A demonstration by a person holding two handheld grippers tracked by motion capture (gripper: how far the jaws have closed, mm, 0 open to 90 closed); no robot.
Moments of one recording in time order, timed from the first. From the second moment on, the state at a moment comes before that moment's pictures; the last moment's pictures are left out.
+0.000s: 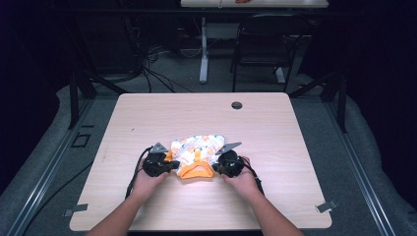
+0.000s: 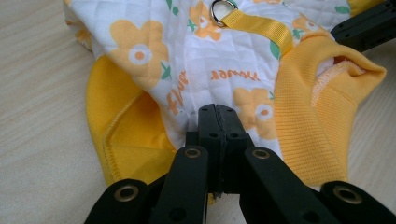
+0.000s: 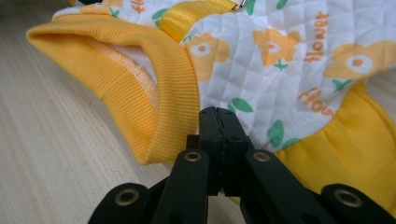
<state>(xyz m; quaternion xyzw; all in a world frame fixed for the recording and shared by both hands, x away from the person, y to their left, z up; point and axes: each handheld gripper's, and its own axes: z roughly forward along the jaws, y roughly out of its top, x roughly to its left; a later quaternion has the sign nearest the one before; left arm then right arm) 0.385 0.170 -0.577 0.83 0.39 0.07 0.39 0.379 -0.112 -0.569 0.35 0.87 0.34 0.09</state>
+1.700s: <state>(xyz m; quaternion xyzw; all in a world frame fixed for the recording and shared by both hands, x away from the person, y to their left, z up) 0.336 0.204 -0.535 0.81 0.38 0.12 0.43 0.323 -0.159 -0.527 0.36 0.84 0.39 0.12</state>
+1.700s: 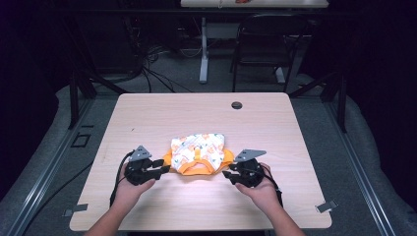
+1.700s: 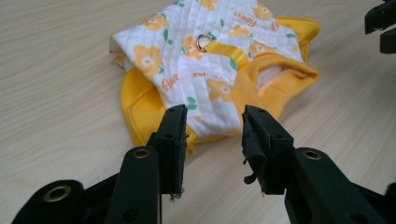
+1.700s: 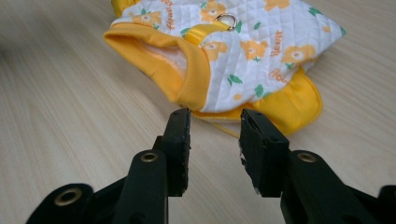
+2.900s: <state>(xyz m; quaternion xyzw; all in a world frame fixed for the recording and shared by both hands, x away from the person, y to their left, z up) 0.317 0.231 -0.576 0.80 0.42 0.14 0.41 0.298 -0.186 -0.568 0.39 0.82 0.38 0.15</state>
